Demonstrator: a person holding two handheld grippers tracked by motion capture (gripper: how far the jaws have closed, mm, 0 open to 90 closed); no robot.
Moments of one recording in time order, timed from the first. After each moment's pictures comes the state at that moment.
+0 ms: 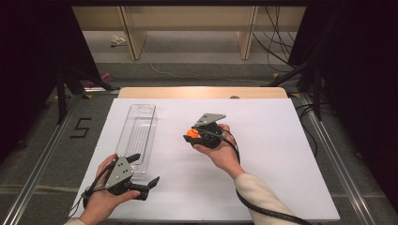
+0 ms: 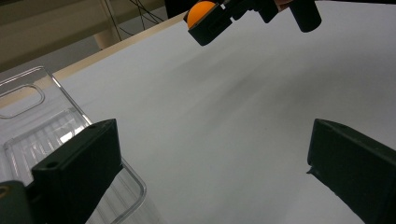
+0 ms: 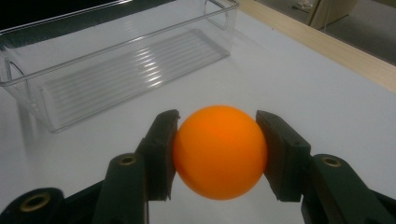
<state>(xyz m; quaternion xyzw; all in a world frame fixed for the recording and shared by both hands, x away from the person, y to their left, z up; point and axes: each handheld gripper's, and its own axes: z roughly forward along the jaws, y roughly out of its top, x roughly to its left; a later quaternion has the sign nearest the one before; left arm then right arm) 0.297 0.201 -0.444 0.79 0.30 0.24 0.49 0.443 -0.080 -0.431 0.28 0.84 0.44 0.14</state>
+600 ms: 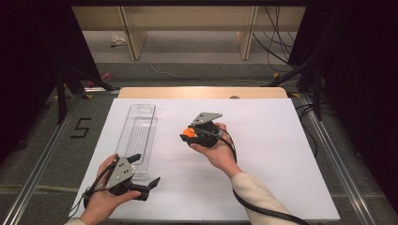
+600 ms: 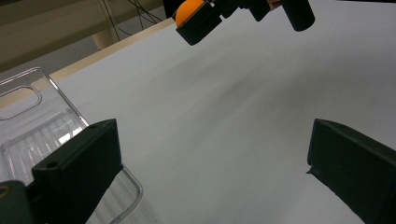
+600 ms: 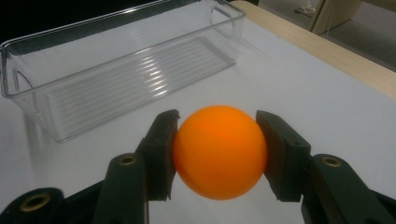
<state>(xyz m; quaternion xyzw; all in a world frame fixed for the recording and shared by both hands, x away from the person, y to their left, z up) 0.297 0.199 -0.445 0.79 0.29 0.24 0.49 0.444 -0.070 -0.427 0.27 0.84 0.45 0.14</state>
